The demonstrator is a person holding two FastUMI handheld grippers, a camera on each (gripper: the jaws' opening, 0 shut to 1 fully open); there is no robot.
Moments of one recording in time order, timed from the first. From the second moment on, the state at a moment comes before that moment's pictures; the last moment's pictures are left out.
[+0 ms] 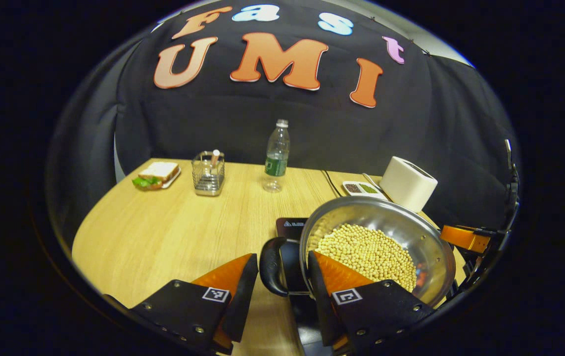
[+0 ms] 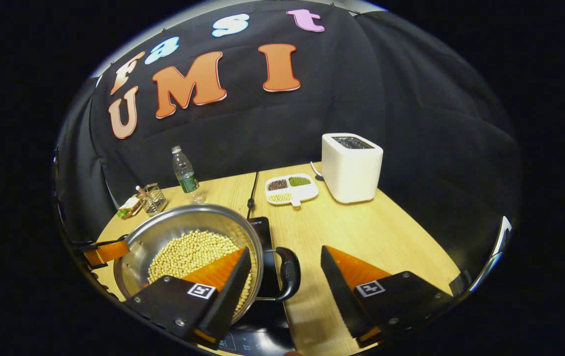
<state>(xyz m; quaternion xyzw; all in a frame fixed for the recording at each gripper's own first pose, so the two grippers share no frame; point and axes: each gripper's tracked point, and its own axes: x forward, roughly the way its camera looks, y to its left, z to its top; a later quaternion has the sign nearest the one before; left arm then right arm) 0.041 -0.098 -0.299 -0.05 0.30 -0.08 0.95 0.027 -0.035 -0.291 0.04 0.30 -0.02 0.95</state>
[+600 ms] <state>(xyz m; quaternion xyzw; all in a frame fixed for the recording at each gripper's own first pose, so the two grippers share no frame) 0.042 -0.013 -0.093 -0.01 0.10 -0.01 0.99 0.023 -0.035 -0.103 0.00 0.13 -0.02 0.99</state>
